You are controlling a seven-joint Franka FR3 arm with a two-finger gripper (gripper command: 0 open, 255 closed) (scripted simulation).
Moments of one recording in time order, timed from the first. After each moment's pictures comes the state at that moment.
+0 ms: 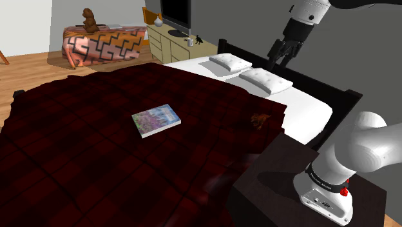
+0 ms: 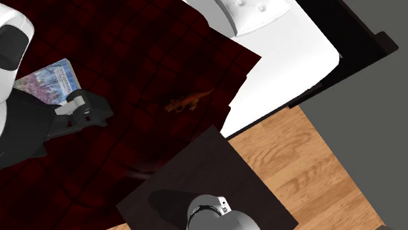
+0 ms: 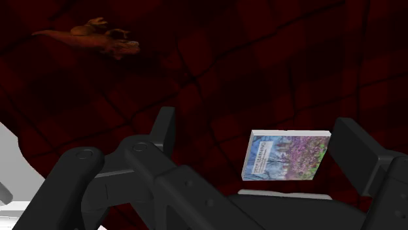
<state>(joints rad) 0.02 -0.83 -0.05 -2.37 0.06 1.70 0.14</state>
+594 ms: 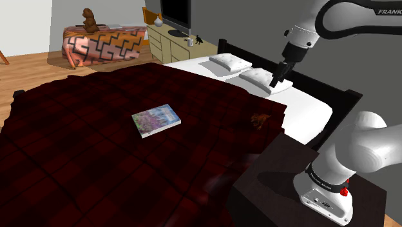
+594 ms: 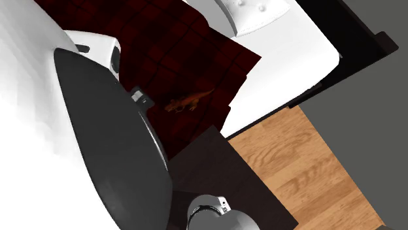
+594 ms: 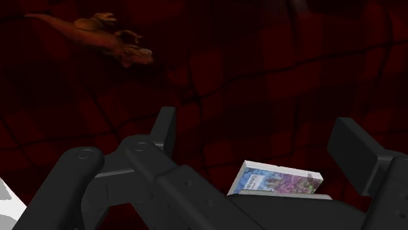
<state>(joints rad) 0.04 -0.87 -0.19 -2.57 -0.03 1.82 -0.13</state>
